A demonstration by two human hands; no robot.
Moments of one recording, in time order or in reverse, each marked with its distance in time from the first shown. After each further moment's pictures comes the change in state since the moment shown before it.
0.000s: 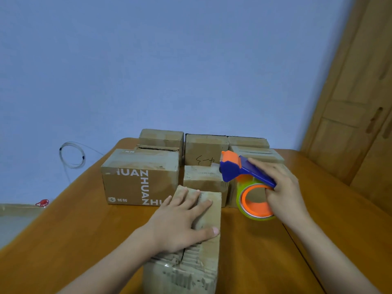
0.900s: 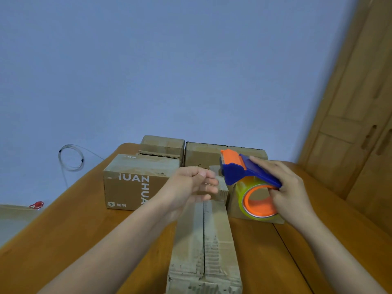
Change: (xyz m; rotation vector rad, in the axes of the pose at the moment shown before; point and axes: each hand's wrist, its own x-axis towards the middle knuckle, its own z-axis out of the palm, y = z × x) left_hand 0.006 0.021 -0.063 -1.505 0.342 -0.060; right_hand 0.018 -0.018 -0.019 0.027 0.012 -0.168
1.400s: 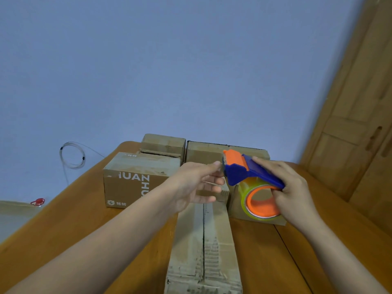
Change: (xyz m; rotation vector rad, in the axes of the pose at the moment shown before) left_hand 0.016 0.009 0.006 -0.018 -0.066 -0.131; right_hand 0.001 0.008 -0.001 -0.026 -0.003 -0.014
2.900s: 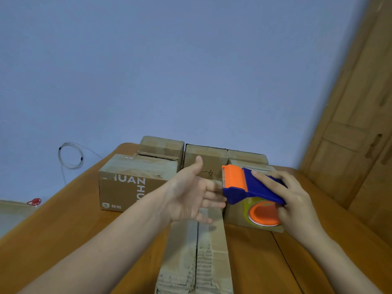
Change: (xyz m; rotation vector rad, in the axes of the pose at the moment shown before) left_hand 0.003 0.002 0.003 -0.117 -0.261 -0.323; right_hand -0.009 0.025 -0.007 -0.220 -0.017 -0.204
